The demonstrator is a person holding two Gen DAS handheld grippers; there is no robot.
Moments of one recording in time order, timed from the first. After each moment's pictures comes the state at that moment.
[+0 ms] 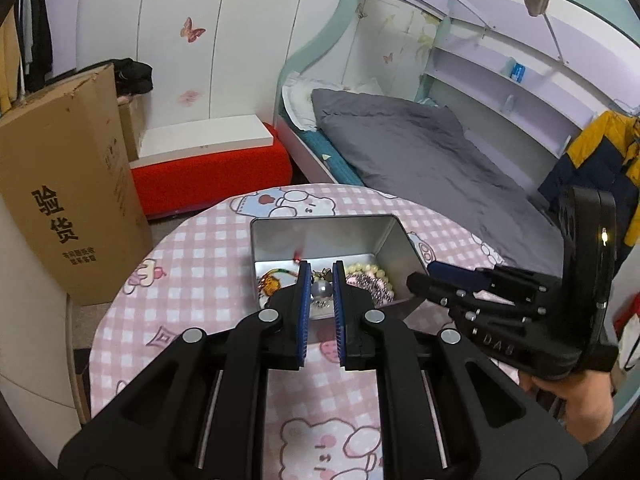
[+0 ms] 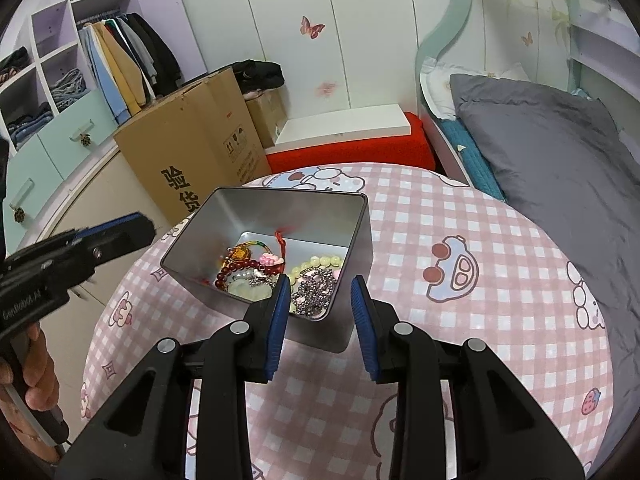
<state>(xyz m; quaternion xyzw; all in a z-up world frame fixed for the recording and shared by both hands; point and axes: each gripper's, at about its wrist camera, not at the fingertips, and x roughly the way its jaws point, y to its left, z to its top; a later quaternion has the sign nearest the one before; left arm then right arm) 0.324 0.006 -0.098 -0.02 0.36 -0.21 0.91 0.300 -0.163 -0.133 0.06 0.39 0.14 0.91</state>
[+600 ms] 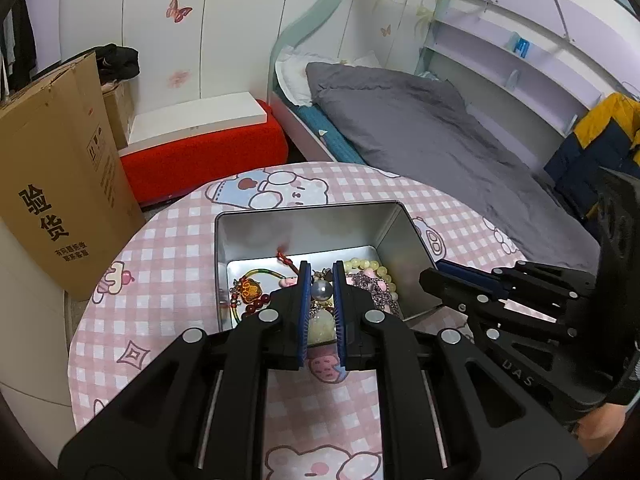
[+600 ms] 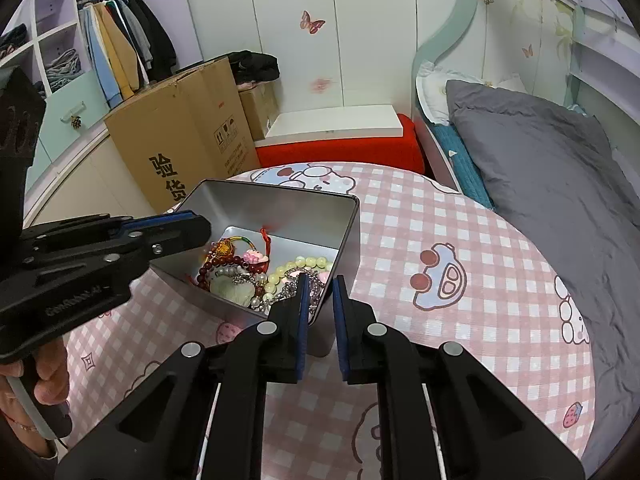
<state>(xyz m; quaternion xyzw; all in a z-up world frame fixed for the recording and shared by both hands) 0.354 -0.026 -0.120 0.01 0.40 -0.21 0.89 0.304 -0.159 -0.133 0.02 0.40 0.12 0.91</state>
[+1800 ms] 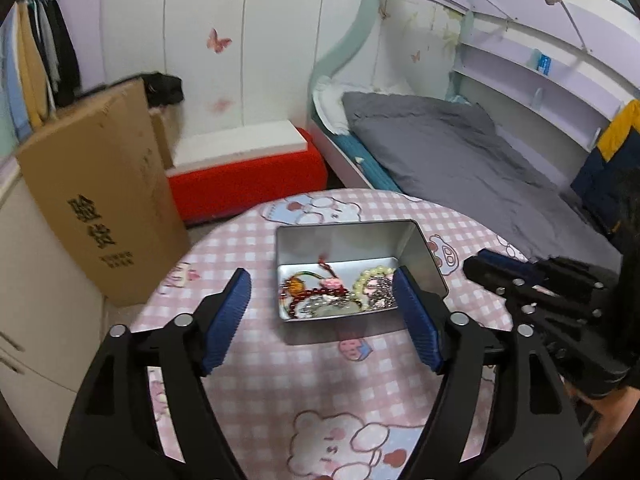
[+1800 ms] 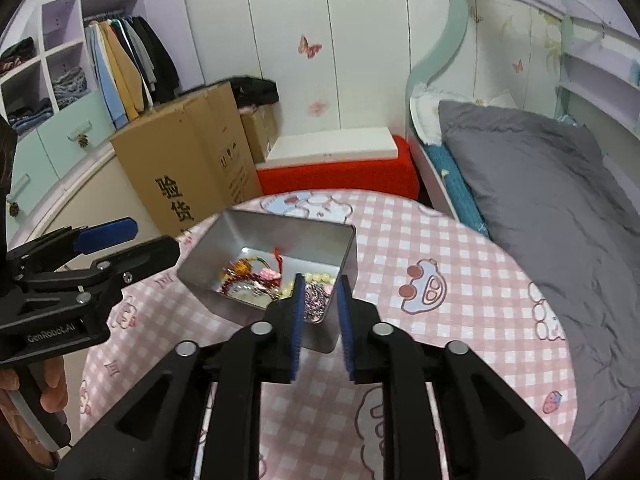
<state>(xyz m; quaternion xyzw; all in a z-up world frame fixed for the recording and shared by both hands) 0.298 -0.005 -0.073 0.02 0.35 -0.14 0.93 0.270 -0.165 -0.095 0.03 0.36 0.12 0.93</state>
